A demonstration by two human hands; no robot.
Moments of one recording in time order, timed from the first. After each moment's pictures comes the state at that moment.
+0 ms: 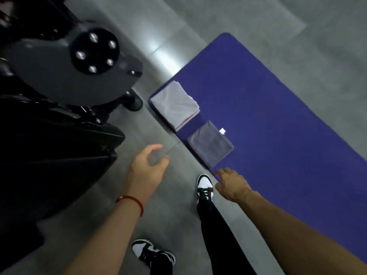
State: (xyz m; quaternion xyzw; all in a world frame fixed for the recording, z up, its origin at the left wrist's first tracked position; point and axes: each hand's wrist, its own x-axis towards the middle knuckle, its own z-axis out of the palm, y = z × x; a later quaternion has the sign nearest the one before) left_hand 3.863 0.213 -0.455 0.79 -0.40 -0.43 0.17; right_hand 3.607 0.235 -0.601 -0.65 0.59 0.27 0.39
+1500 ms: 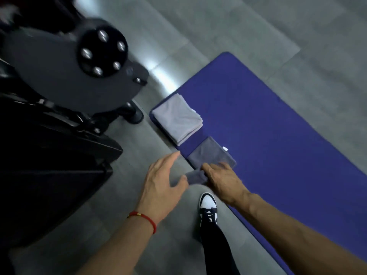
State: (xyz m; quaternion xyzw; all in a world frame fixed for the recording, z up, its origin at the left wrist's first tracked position) left_hand 3.877 0.232 -0.524 0.70 -0.57 -0.40 0.16; right_hand 3.664 0.200 -0.611 -0.83 0.47 0.04 0.29
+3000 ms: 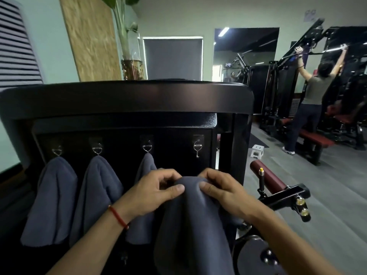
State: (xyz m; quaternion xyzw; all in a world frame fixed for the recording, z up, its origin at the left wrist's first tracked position) left_hand 4.261 0.451 0.067 0.65 -0.59 -0.16 0.46; right_hand 4.088 0.281 0.056 -0.85 0.01 -0.23 0.48
